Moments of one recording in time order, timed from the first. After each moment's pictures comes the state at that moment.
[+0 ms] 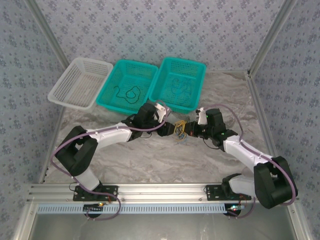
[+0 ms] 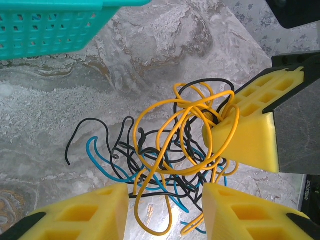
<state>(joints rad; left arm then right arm) -0.77 1.65 0.94 0.12 0.42 -0.35 0.36 1.21 0.57 -0.02 -0.53 0.61</state>
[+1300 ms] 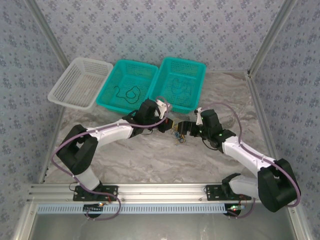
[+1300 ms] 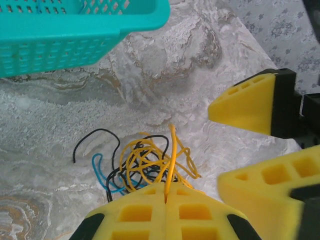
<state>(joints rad) -0.77 1.67 1.02 0.04 0.39 -0.37 0.45 1.19 0.61 -0.11 -0.19 0.50</state>
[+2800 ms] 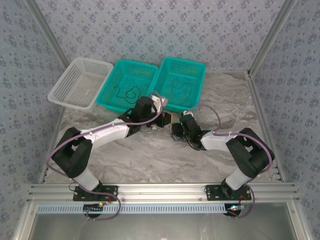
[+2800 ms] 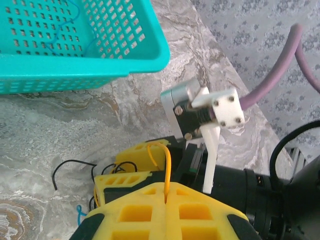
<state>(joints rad) -0.73 1.61 1.01 0.08 0.38 -0.53 0.65 1.60 0.63 0.23 0.14 0.60</state>
